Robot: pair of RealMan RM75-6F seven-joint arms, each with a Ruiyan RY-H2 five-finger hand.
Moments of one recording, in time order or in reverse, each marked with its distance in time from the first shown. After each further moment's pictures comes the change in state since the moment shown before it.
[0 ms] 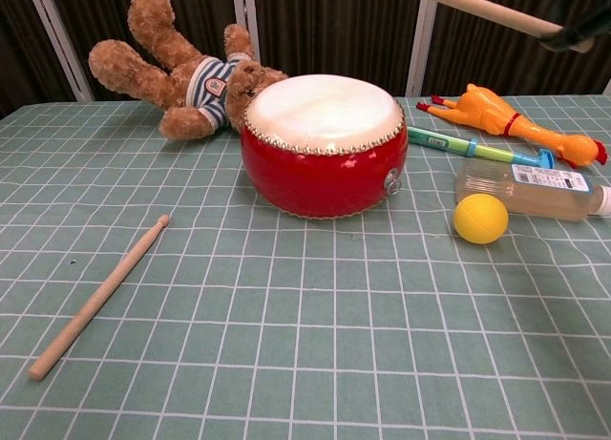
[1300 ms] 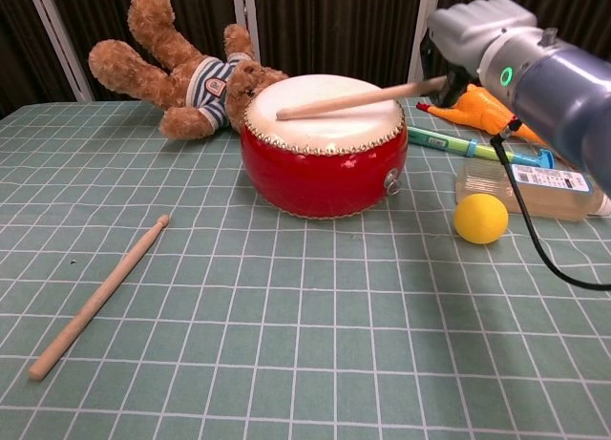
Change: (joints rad) left arm -0.033 0.059 0.008 -0.064 -0.071 -0.118 -0.064; right arm 0.318 -0.378 -0.276 0.522 -0.226 0.054 -0.276
